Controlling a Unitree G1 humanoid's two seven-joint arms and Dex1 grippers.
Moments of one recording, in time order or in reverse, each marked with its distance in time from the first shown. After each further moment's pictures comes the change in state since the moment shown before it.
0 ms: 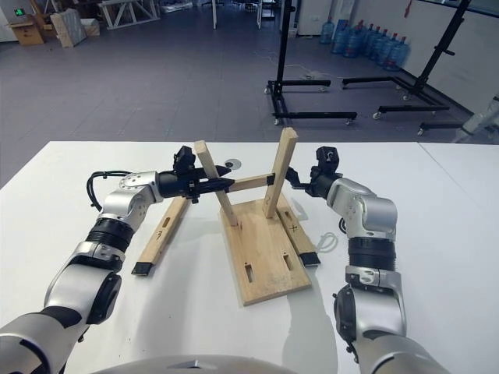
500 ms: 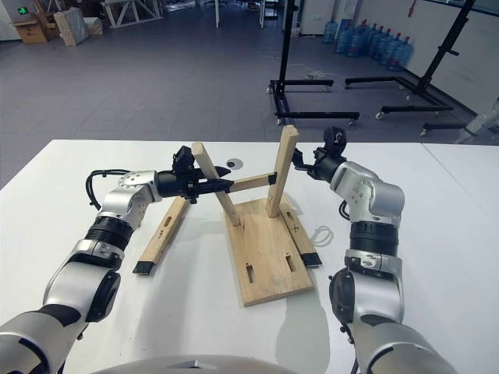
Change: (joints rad) left arm -0.007 0.018 0.002 0.027 -0.004 -0.014 -0.035; right arm -0.082 0.037 -0.063 -0.047 0.027 0.029 -0.016
